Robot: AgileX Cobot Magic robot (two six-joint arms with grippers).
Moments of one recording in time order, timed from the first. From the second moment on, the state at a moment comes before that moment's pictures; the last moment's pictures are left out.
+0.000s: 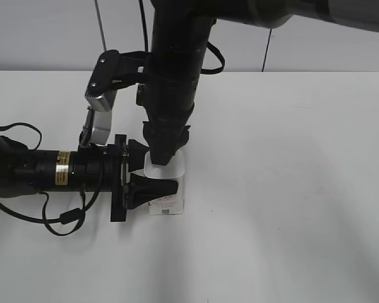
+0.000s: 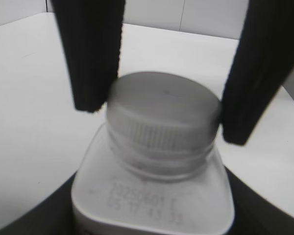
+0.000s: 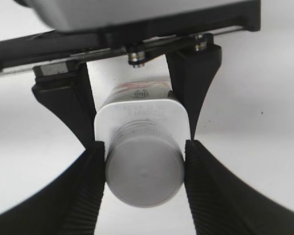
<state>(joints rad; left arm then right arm) -0.22 2.22 -0.87 1.38 -1.26 -0.43 0.75 2.17 -1.89 0.18 1.22 -0.93</state>
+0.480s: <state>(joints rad) -0.22 2.22 -0.87 1.38 -1.26 -0.43 0.75 2.17 -1.89 0.18 1.22 -1.03</state>
